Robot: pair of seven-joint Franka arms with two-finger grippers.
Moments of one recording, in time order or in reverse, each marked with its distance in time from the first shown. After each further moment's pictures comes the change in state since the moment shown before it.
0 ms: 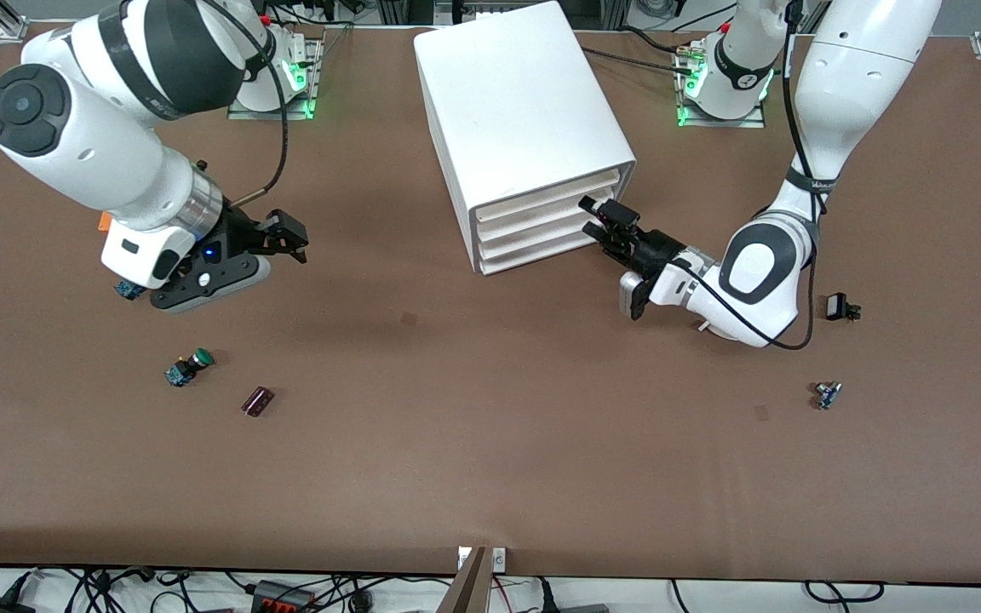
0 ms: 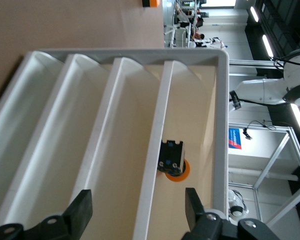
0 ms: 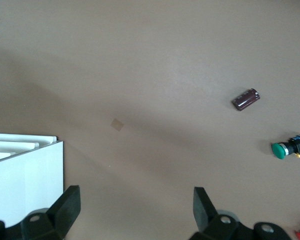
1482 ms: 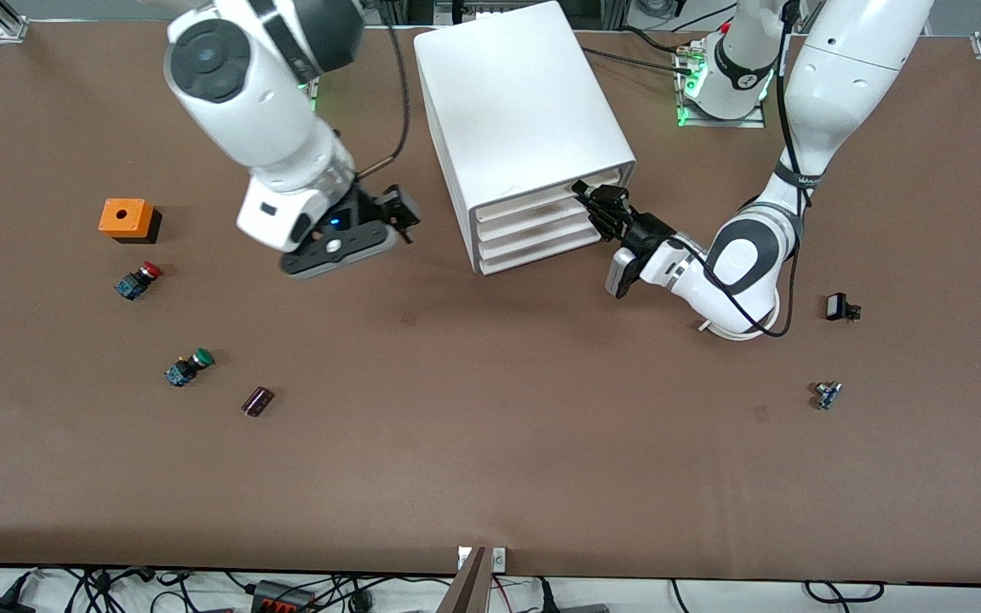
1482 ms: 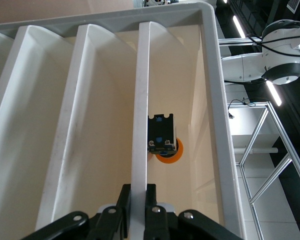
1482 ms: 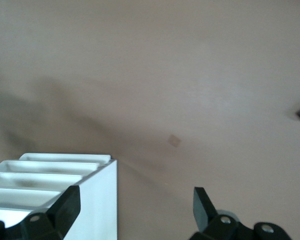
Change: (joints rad) left arm 0.000 -0.002 -0.021 -0.074 -0.025 -0.027 0.169; right arm 0.235 0.073 0.002 0.078 0.003 0.090 0.262
